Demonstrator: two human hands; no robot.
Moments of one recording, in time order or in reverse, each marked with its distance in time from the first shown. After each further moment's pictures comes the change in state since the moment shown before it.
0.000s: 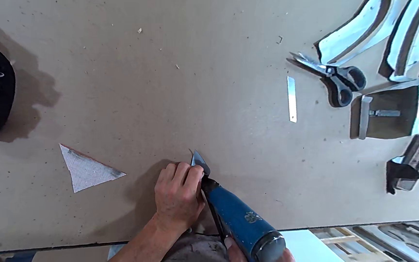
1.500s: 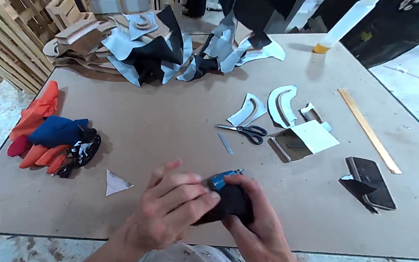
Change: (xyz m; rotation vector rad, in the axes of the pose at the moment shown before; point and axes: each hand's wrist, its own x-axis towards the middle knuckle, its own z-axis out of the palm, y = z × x) left_hand 0.016 0.114 -0.149 -0.182 0.264 0.923; right_hand -0.003 0.009 -0.074 0.537 0.357 -0.861
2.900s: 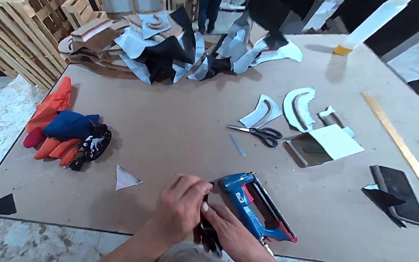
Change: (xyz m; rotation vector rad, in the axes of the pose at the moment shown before) left_hand -0.041 -0.001 0.034 0.179 -0.021 -0.376; right_hand -0.006 0.015 0.052 0.583 -0.479 0.675
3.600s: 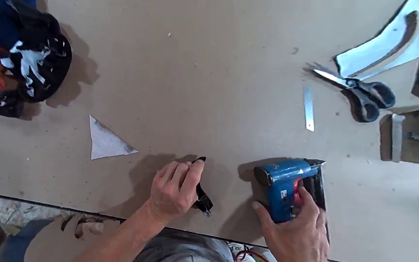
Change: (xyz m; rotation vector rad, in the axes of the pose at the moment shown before) left_hand -0.098 -0.078 0.078 0.180 -0.043 -0.257; right_hand -0.017 0.085 -0.087 -1.274 0.873 0.256
